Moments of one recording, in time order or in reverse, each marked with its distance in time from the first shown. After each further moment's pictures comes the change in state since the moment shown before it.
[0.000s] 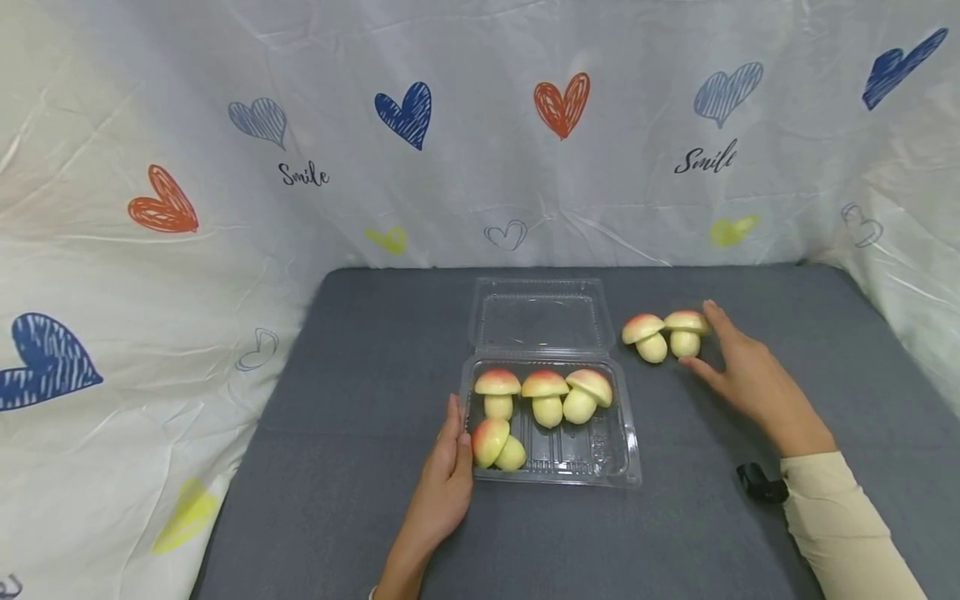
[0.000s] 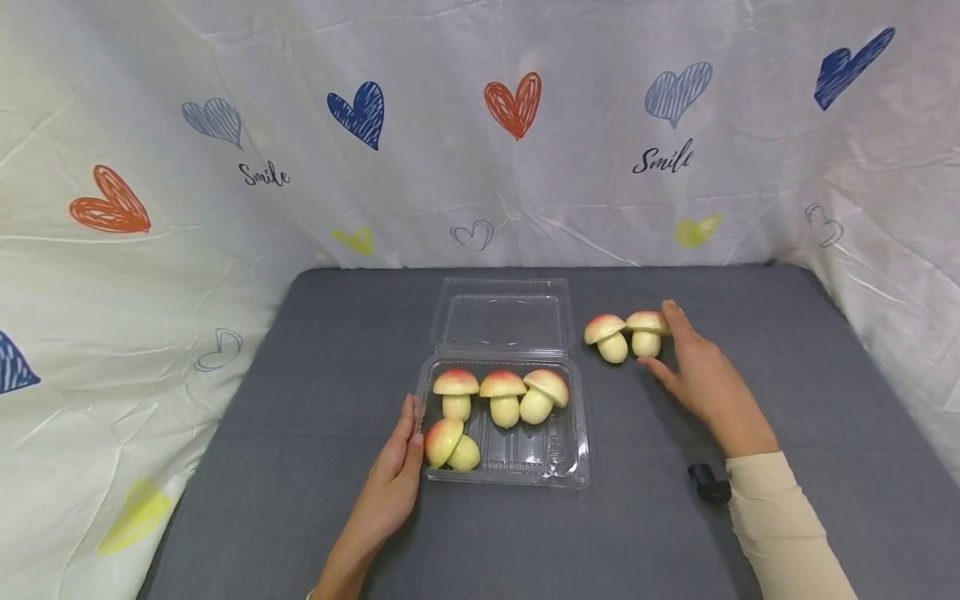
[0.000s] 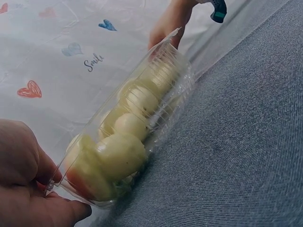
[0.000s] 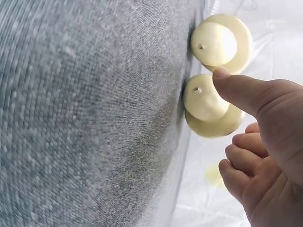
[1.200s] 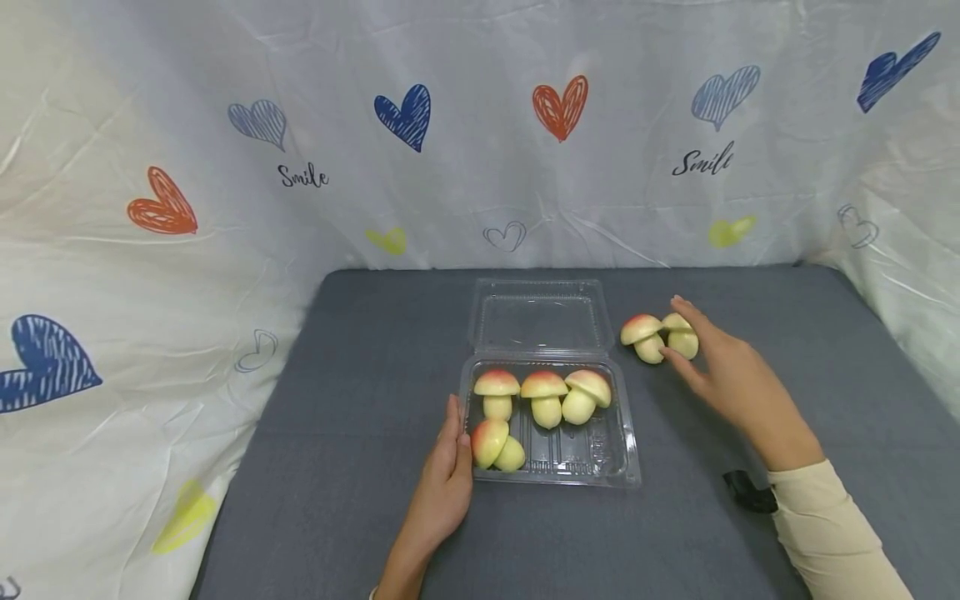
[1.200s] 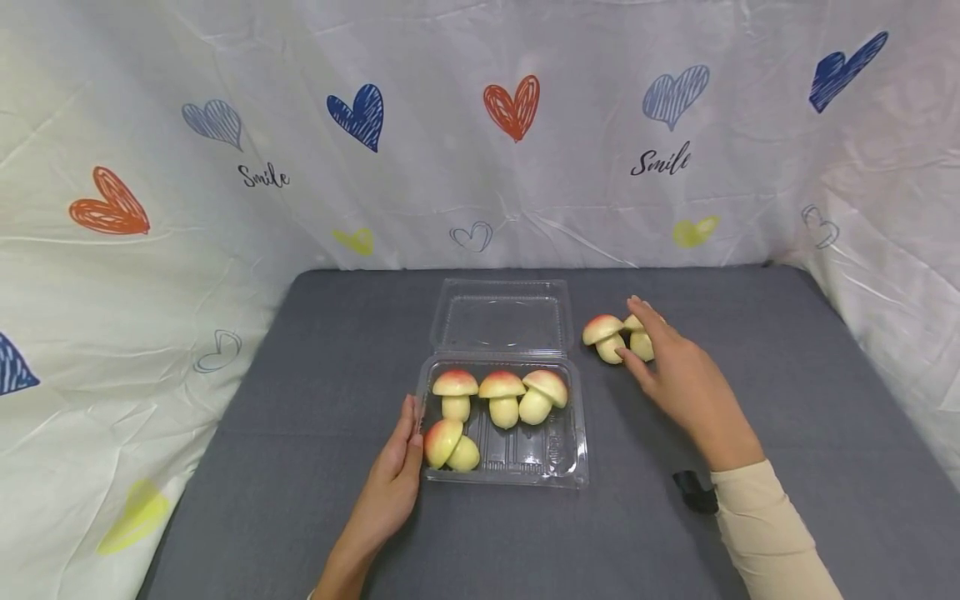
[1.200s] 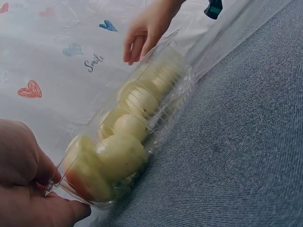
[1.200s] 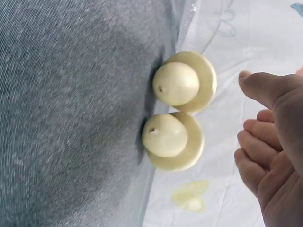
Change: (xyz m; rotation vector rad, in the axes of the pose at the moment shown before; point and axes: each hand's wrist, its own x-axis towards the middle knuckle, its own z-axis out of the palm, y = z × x) left_hand 0.000 0.001 0.000 0.016 0.012 -0.004; right_hand -0.002 -0.045 -0.006 -0.002 0.145 -0.148
